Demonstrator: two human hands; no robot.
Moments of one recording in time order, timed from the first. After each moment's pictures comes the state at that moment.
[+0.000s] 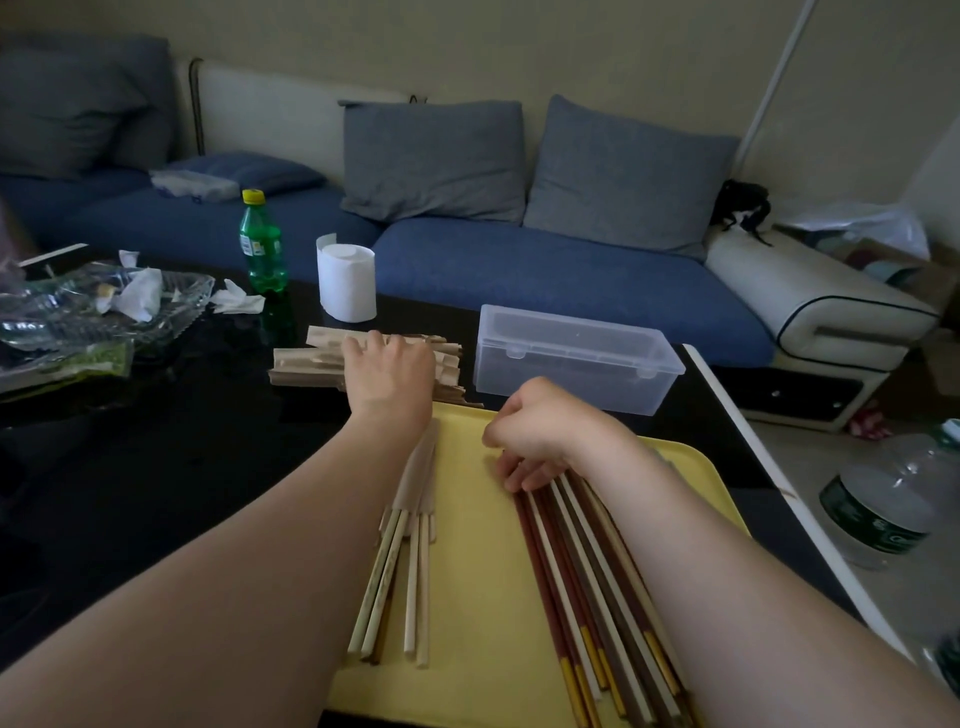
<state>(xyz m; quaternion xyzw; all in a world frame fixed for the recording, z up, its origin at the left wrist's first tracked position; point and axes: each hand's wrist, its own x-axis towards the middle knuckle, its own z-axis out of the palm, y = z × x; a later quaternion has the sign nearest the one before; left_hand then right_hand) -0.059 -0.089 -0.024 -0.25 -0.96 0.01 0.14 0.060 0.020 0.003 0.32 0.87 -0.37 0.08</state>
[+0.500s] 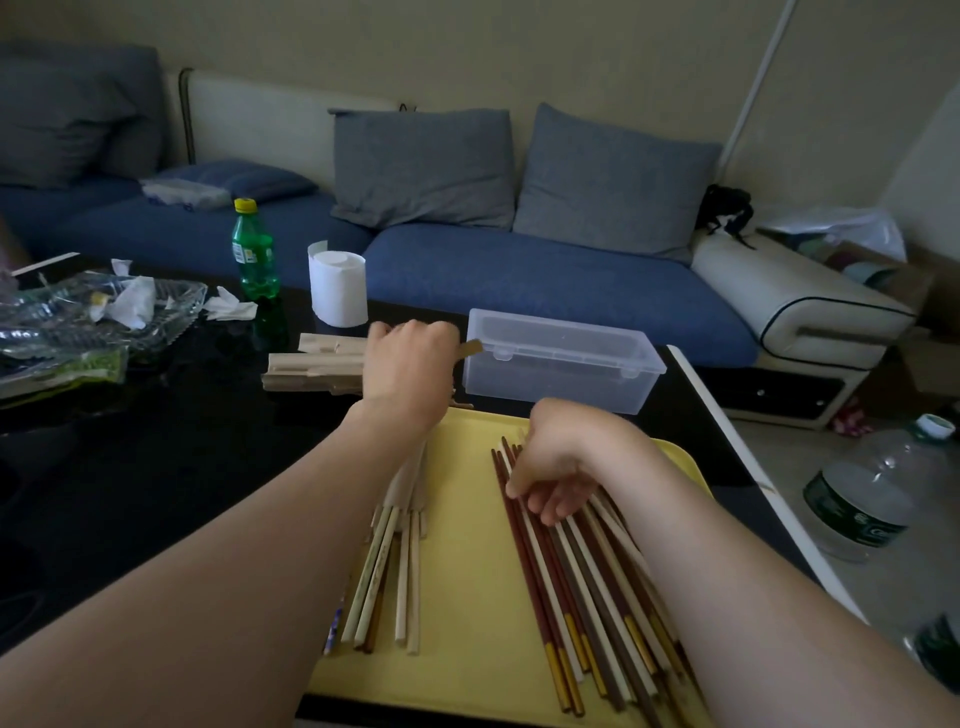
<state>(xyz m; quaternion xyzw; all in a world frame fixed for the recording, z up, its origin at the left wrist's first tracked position) -0.048 -0.077 -0.011 -0.34 -0.90 -0.15 0.21 0.089 0.021 0.020 0.37 0.87 -0.27 0.20</state>
